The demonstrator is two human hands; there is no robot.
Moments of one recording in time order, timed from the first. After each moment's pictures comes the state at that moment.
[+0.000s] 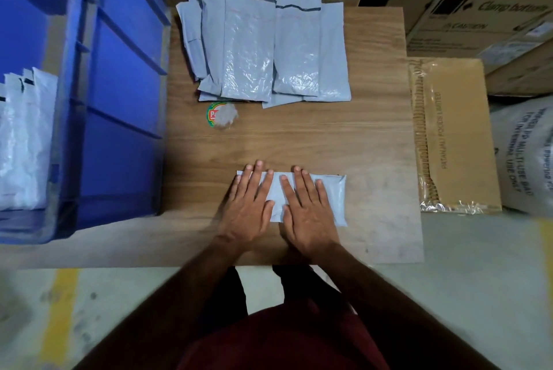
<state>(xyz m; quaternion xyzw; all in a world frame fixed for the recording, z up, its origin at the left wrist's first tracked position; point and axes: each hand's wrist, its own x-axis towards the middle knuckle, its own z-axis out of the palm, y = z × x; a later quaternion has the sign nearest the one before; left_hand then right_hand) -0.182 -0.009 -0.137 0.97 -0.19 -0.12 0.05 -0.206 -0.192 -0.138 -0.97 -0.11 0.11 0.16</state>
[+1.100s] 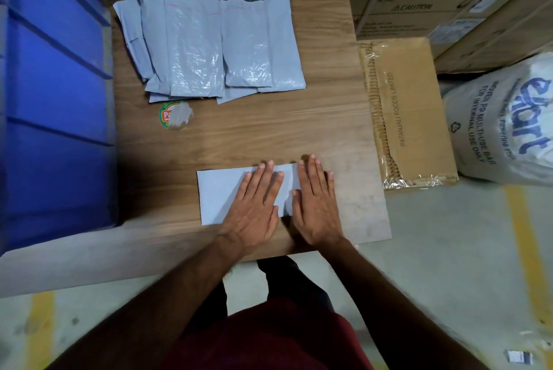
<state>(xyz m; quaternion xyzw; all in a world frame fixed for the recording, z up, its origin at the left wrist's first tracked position) -0.194 -0.082 -0.135 0.94 -0.30 -0.10 0.08 -0.223 -0.267 -0.142 -0.96 0.00 0.06 0.26</state>
